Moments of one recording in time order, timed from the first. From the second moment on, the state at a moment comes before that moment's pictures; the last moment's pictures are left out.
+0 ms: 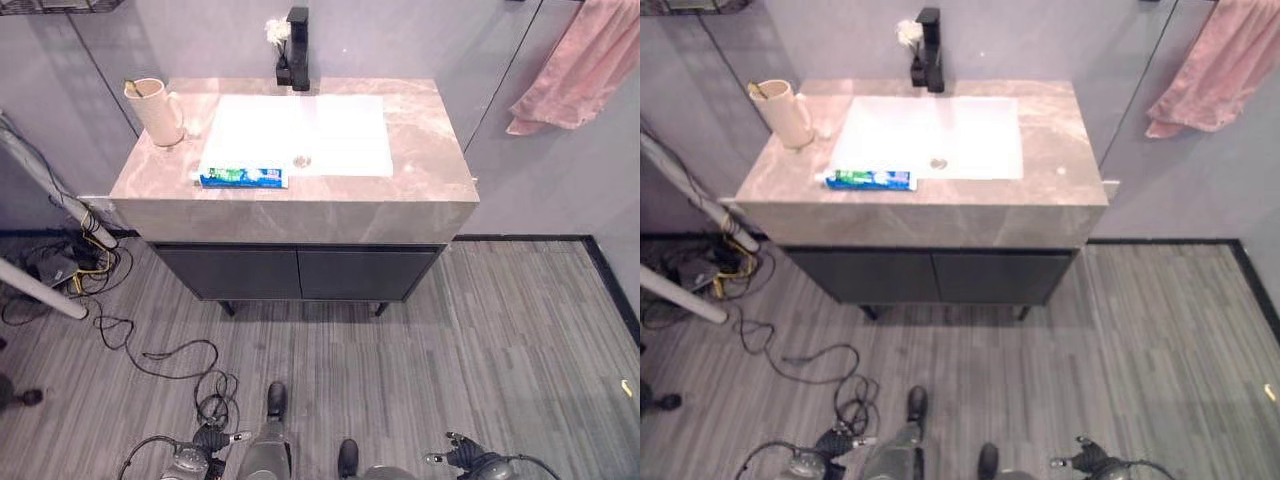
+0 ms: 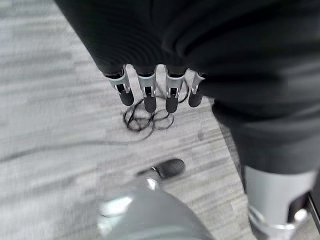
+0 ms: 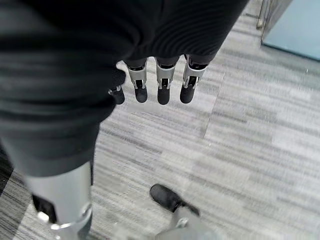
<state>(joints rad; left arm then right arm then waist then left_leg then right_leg) -0.12 0.27 -0.26 1.35 -0.10 -0.13 0.07 -0.09 -0.34 0.37 1.31 0.06 -0.09 0.00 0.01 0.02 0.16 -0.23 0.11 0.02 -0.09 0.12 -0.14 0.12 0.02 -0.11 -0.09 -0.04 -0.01</state>
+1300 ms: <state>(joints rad) -0.06 0.32 -0.37 1.17 0.01 -0.15 0.08 -0.12 -0.38 0.40 1.17 -0.02 -0.11 0.00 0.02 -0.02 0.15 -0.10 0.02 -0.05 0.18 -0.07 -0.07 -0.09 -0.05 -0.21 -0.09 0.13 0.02</state>
